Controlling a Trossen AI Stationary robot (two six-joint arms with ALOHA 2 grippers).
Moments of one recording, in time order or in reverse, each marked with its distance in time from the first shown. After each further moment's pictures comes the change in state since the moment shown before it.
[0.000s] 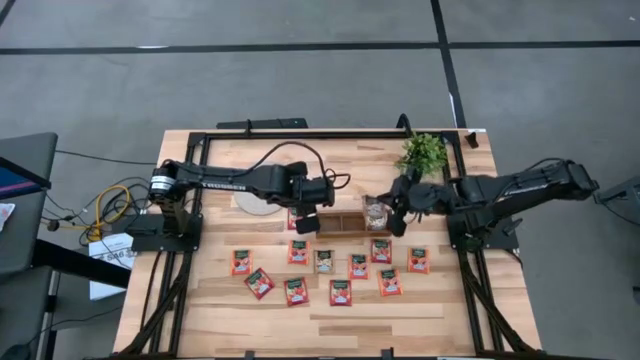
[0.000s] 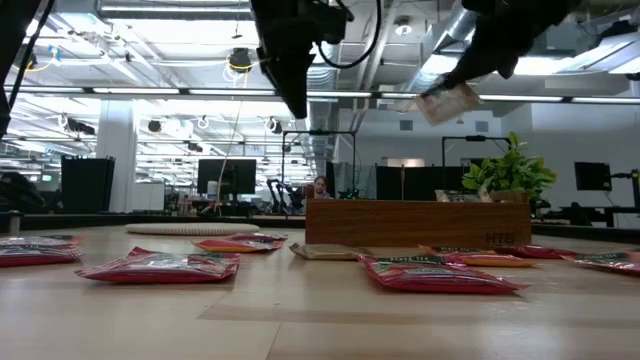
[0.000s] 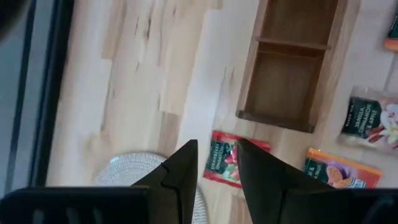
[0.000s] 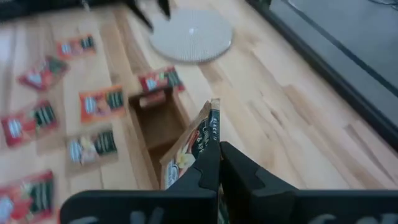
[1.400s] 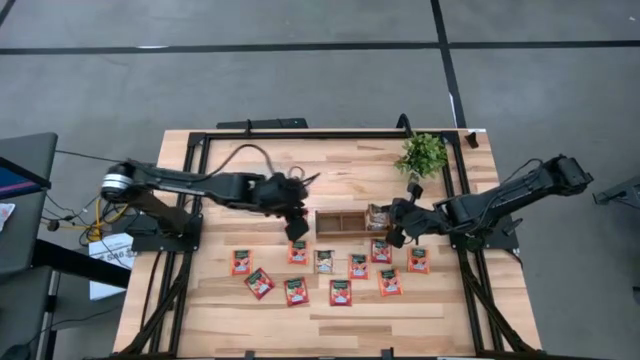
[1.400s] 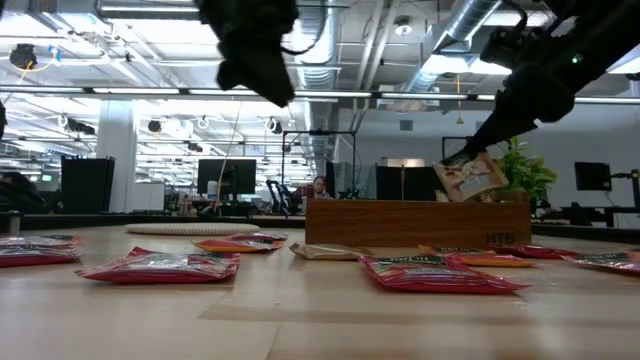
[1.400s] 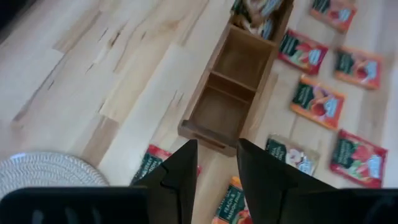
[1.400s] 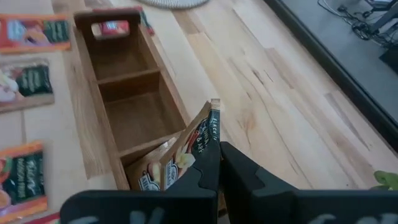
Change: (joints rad) left arm -0.022 -0.382 -0.523 0.520 0.130 -0.280; right arm 0.115 0.068 -0.271 0.188 0.211 0.014
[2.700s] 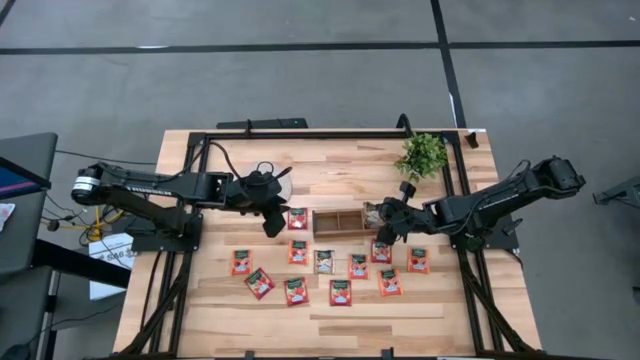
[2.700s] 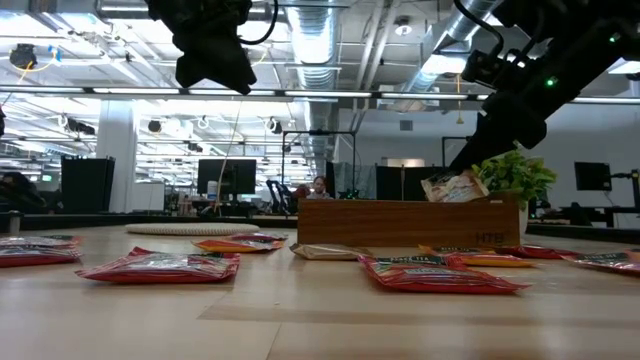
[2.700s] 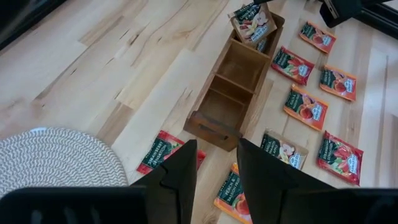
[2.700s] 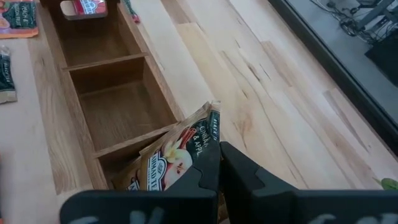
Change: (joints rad) left arm 0.000 -0.258 -0.204 0.060 -0.011 -0.053; right arm -0.066 0.125 0.000 0.108 -0.004 -0.050
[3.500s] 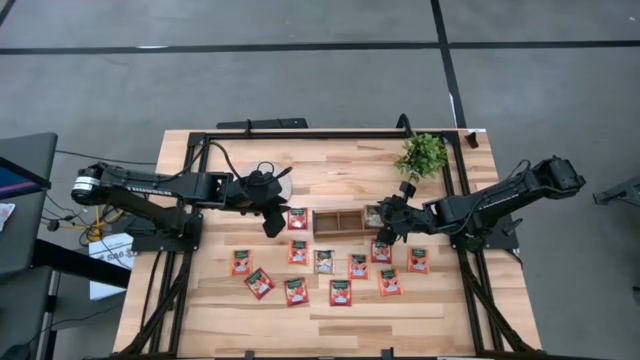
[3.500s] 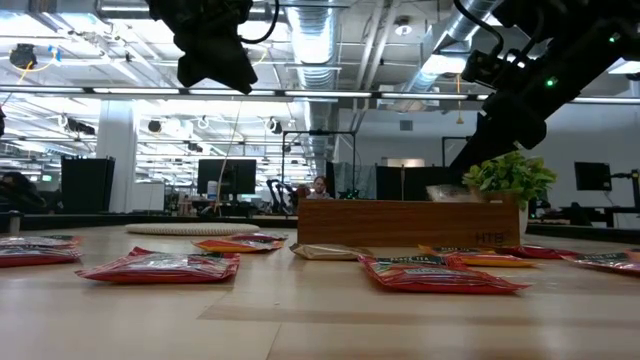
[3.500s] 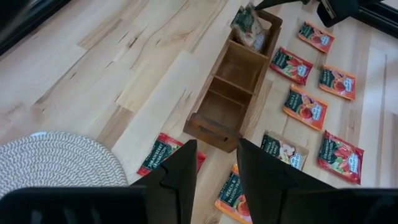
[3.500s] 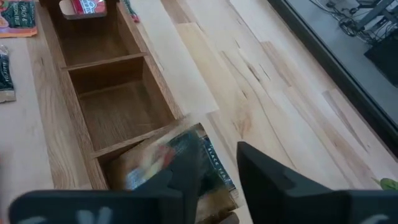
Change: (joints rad) left arm 0.000 0.000 0.000 0.008 0.001 0.018; right arm 0.000 0.000 0.000 -0.001 0.001 -0.002
